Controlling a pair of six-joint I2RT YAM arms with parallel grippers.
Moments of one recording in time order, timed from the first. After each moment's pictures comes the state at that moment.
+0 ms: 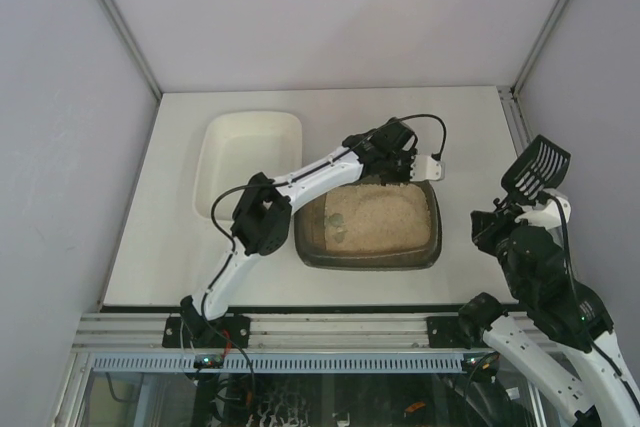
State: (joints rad) left arm -0.90 2.37 2.15 -0.62 0.20 0.80; right arm 0.56 0.34 0.85 -0.92 0.56 0.73
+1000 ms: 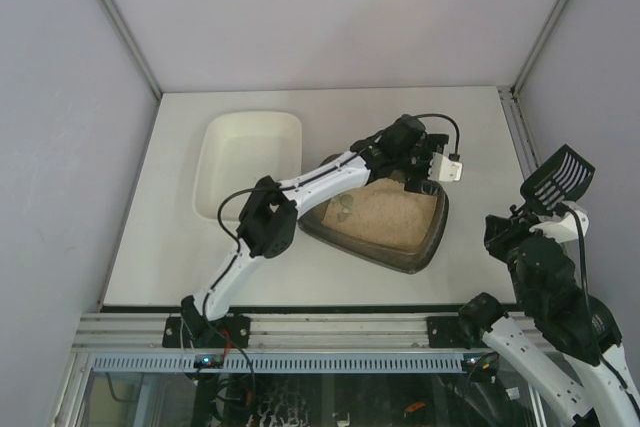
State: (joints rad) left arm -0.93 2.42 2.20 -0.34 0.42 0.94; right arm 0.56 0.26 0.85 -1.00 0.67 0.76
